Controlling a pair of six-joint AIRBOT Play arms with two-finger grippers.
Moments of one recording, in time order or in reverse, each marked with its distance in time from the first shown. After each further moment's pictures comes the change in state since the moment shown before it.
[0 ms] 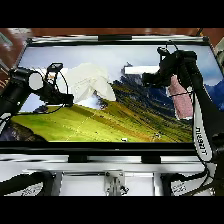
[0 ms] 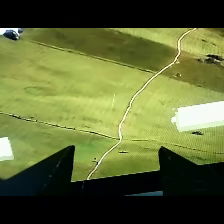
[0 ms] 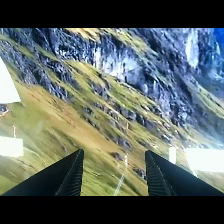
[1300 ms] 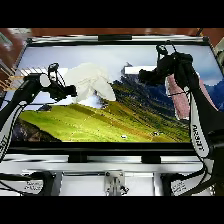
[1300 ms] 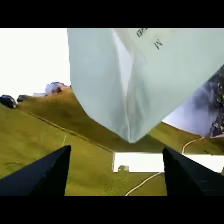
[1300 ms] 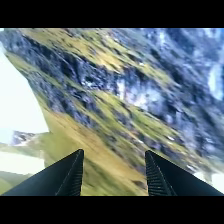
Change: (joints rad) left arm 0.163 -0.270 0.000 -0.168 0.398 -0.085; right arm 0.001 -0.053 0.000 0.114 0.145 0.001
